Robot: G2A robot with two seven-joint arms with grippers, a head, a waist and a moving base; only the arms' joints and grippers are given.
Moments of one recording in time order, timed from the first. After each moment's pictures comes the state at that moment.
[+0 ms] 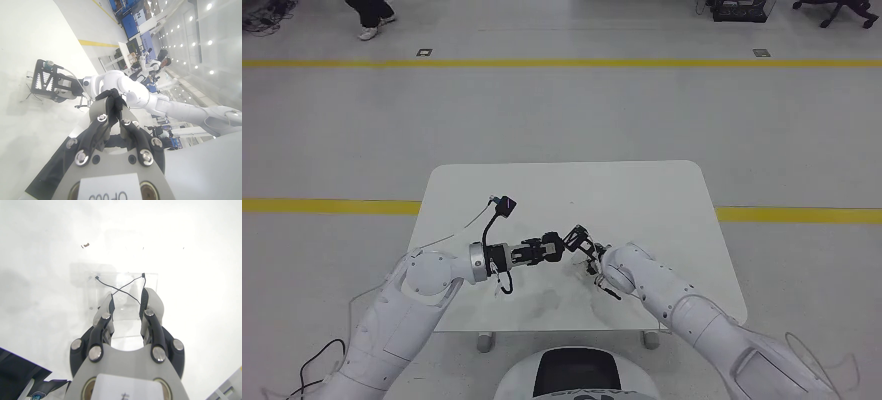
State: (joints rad) left arm 1.42 -1.05 -1.18 -1.66 -0.12 -0.34 -0.88; right arm -1.06 -1.35 0.64 -1.08 -1.24 -0.08 0.75
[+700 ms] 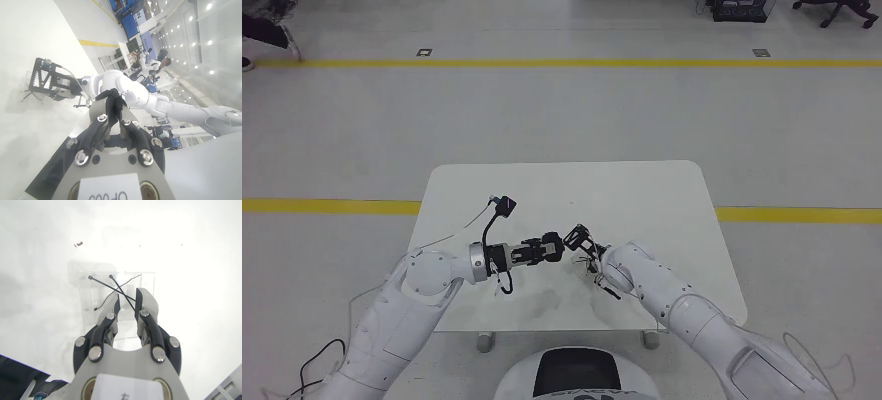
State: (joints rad) left arm 1.42 -1.05 -1.18 -1.66 -0.12 -0.34 -0.88; right arm -1.06 -1.37 0.66 -1.06 -1.27 -0.07 0.75
